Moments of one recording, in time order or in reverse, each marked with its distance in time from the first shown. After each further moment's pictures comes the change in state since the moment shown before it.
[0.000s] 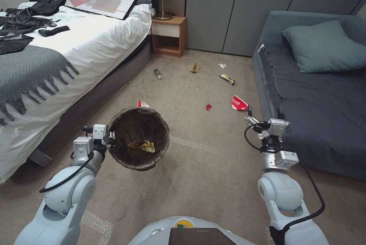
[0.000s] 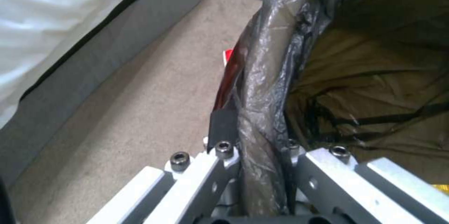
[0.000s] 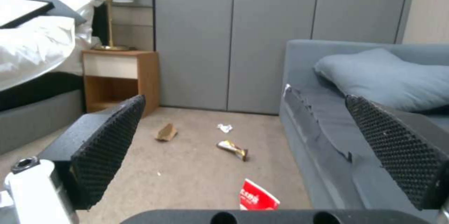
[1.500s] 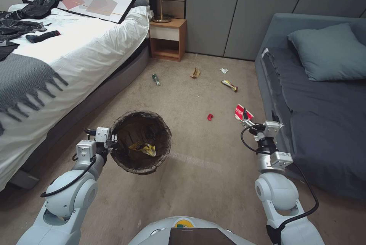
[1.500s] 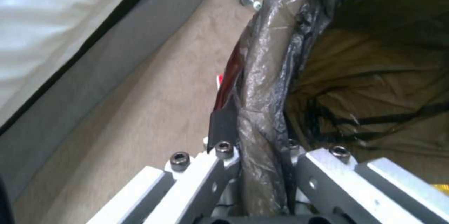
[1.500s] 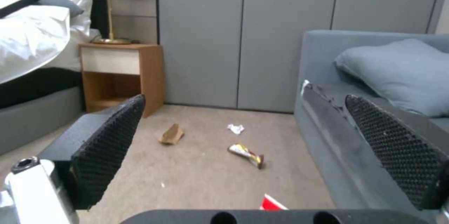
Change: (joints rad) left arm 0.032 -0.012 0.005 -0.005 0.078 -0.018 0.064; right arm 0.008 0.004 -0.012 -0.038 0.009 0.009 -0.018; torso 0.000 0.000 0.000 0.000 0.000
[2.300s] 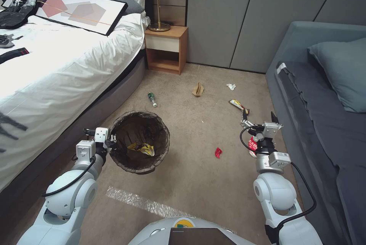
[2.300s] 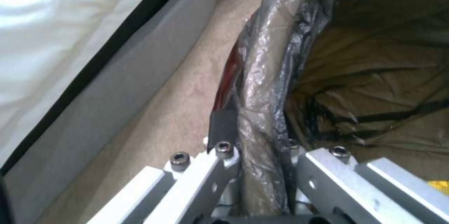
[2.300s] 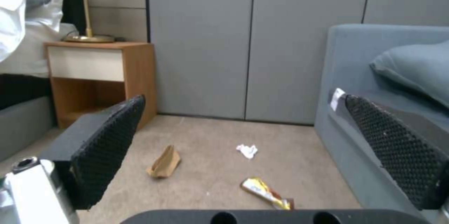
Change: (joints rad) left arm 0.000 -0.001 -0.007 0.016 0.011 -0.010 0.007; right arm 0.001 0.002 -0.010 -0.012 -0.005 0.003 0.016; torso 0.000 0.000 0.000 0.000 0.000
